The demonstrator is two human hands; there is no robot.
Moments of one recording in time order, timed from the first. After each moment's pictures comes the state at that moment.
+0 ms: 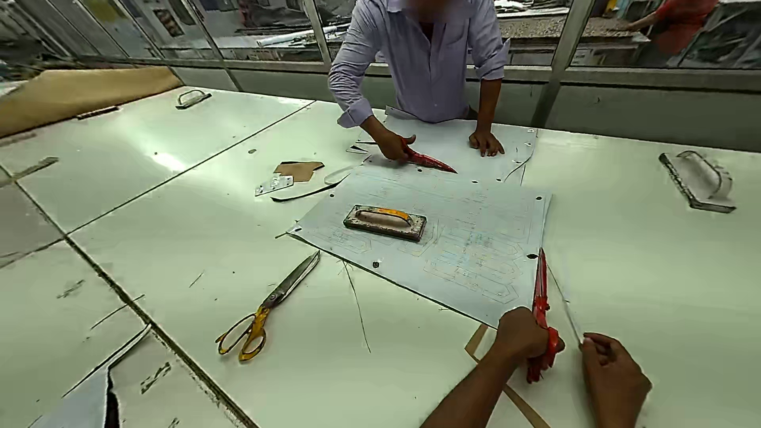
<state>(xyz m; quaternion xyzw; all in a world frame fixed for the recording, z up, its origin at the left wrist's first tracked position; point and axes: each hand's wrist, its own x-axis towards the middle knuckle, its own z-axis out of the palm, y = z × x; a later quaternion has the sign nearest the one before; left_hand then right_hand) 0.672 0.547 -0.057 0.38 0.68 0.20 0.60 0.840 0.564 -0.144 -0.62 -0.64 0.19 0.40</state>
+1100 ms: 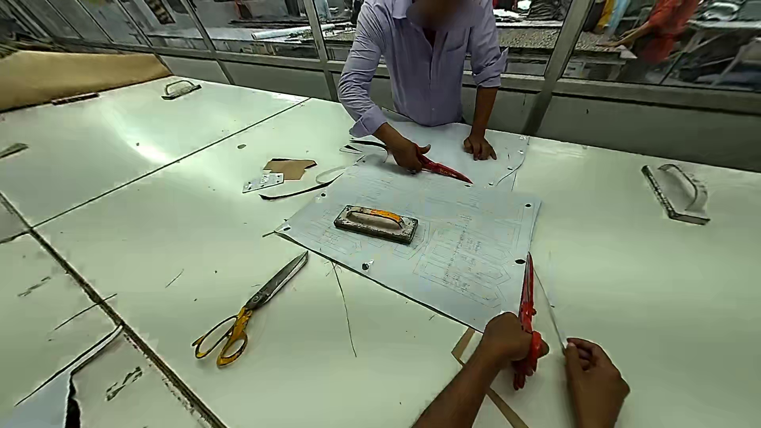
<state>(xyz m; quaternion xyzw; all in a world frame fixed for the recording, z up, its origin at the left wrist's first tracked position) 0.669 0.546 -0.060 0.35 0.65 0.22 0.64 0.839 0.563 -0.141 -0.63 -0.64 0.19 0.39</state>
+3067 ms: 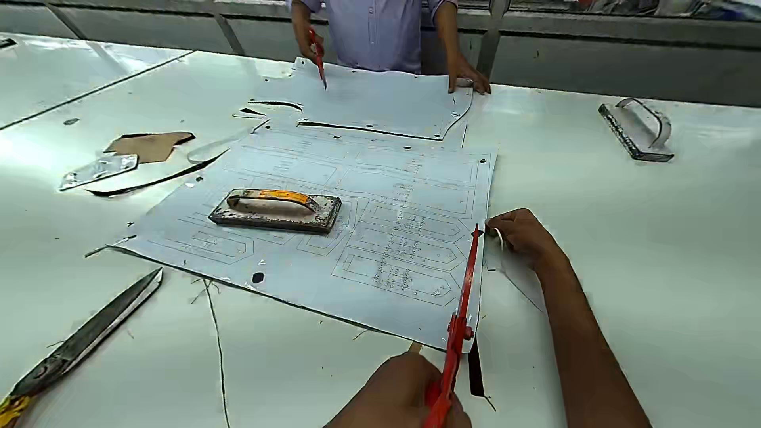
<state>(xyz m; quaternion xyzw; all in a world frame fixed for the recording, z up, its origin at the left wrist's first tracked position) 0.603 0.487 -0.041 0.48 0.57 0.19 0.64 0.768 0.767 -0.106 -0.54 -0.66 0.47 0.21</state>
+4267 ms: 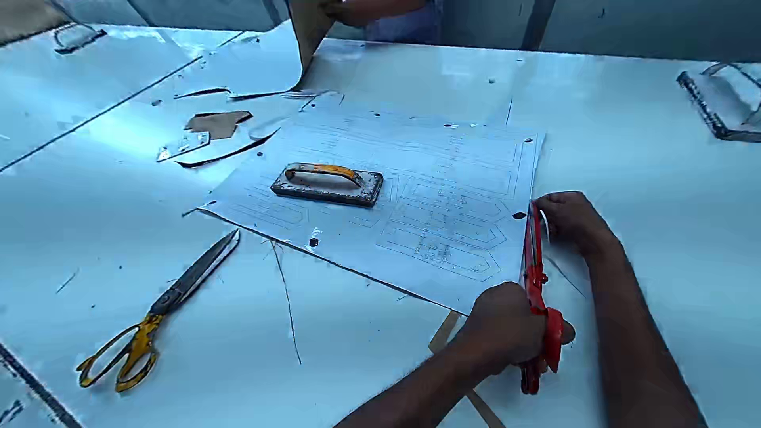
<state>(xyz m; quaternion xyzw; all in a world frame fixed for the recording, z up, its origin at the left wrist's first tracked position) 0.661 0.554 -0.036 0.34 0.63 0.21 0.67 0.772 0.771 -0.109 -0.53 -0.69 0.45 0.21</state>
